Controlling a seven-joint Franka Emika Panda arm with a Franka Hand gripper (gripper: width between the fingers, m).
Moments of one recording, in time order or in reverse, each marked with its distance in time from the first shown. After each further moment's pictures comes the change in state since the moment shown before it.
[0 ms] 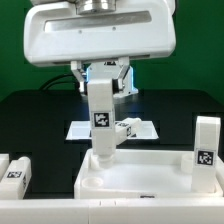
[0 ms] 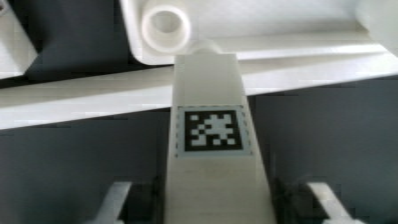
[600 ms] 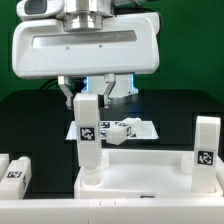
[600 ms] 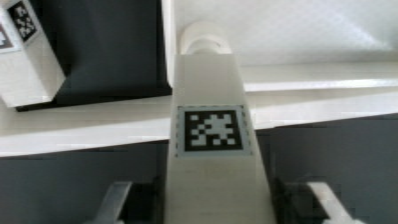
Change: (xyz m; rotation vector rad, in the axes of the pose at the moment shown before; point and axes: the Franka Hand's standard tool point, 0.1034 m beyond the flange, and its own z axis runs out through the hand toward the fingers) arm -0.013 0.018 0.016 -0.017 -0.030 -0.020
